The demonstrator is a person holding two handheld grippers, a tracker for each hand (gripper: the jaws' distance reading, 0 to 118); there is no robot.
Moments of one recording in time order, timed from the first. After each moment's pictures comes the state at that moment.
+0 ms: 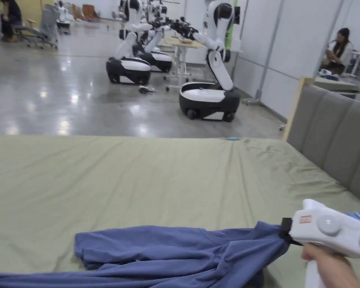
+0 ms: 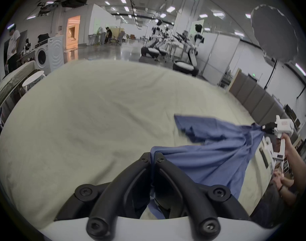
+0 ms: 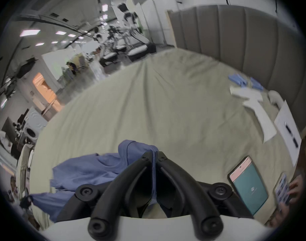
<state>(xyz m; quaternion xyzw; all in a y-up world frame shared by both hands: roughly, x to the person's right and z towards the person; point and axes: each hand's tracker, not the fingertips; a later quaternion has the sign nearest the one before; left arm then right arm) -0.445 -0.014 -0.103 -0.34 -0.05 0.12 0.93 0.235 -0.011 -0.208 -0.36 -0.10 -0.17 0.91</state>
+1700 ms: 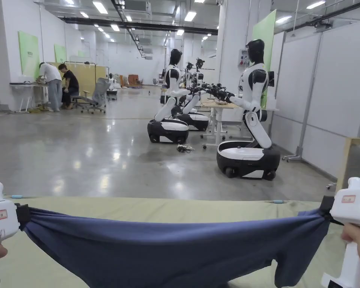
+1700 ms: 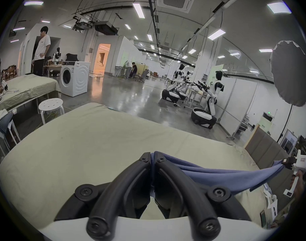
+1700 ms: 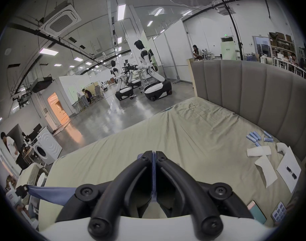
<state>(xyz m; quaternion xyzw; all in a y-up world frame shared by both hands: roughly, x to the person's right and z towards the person) -0.493 0.108 -0.229 -0.18 0.06 0.16 0.97 0.200 0.142 -0.285 -0.21 -0.09 -0.18 0.96</state>
